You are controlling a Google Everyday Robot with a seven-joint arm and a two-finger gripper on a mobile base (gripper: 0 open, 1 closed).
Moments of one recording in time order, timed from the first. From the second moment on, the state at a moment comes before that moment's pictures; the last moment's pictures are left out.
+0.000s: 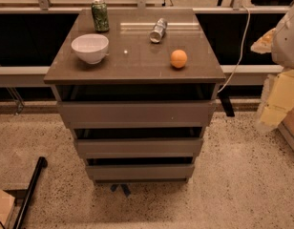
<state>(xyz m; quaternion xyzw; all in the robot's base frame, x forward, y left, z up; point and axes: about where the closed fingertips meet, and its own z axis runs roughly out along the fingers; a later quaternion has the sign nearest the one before) 0.438 -0.217 0.976 -0.60 0.78 -0.03 0.16</state>
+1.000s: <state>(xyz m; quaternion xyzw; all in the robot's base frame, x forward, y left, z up) 0.458 -0.219 0.942 -0.56 0.80 -0.05 0.19</state>
